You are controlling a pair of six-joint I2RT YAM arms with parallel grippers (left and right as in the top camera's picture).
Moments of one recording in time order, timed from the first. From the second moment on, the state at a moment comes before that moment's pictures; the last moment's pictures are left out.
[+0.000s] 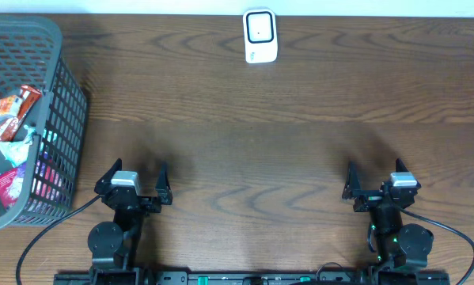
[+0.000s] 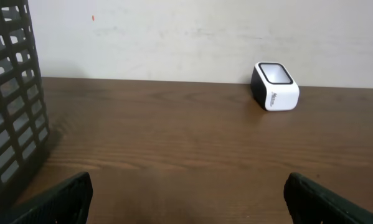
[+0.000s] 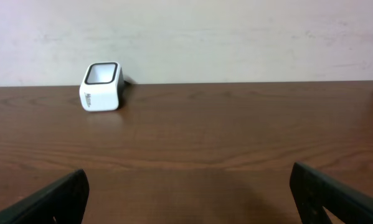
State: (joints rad) left arm 0.00 0.01 0.02 -0.11 0.12 -0.07; right arm -0.09 0.01 0.01 -0.06 -0.14 0.03
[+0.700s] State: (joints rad) left arm 0.00 0.01 0.02 -0.11 0.12 -0.07; right arm -0.09 0.01 0.01 -0.06 -0.14 0.03
